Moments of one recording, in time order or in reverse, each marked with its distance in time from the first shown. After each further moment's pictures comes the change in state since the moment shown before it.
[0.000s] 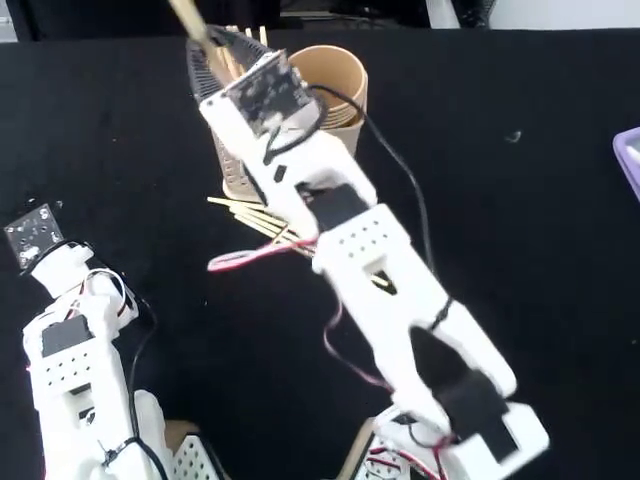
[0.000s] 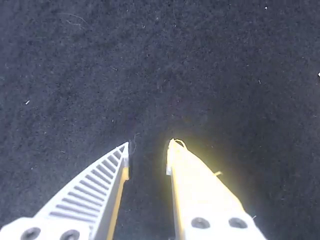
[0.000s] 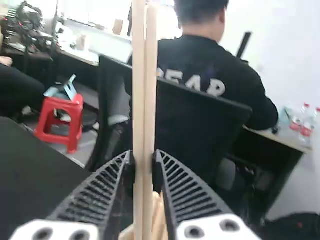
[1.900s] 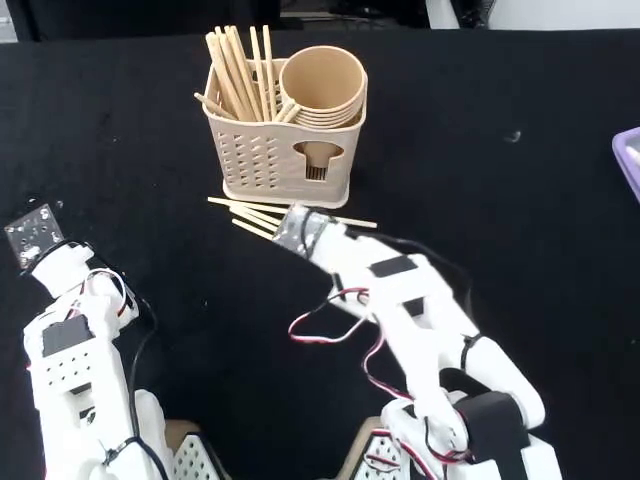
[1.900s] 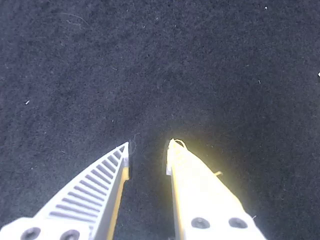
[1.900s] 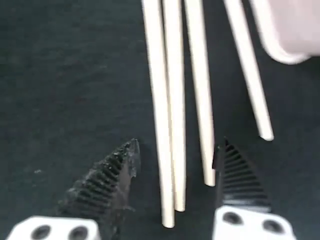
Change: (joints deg) left arm 0.0 0.0 0.0 0.0 0.0; right arm 12.0 -8.8 43.2 39.8 31.0
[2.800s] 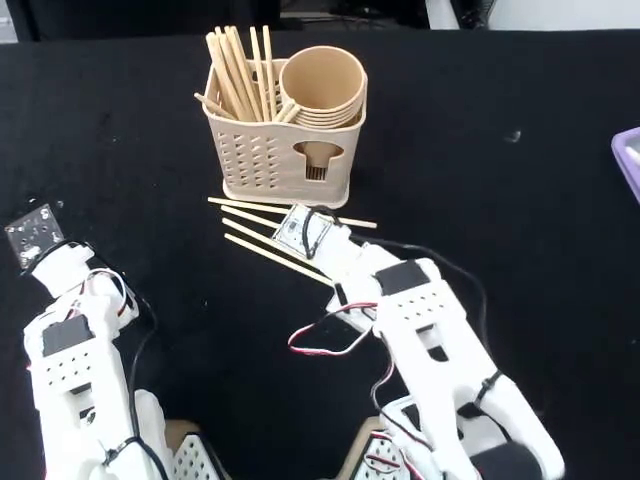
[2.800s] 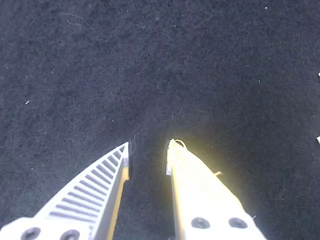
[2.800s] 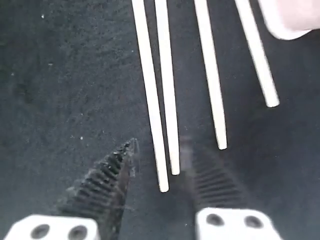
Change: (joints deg) left arm 0.0 0.0 0.0 0.0 0.0; right arm -0.9 -12.6 -0.9 15.8 -7.2
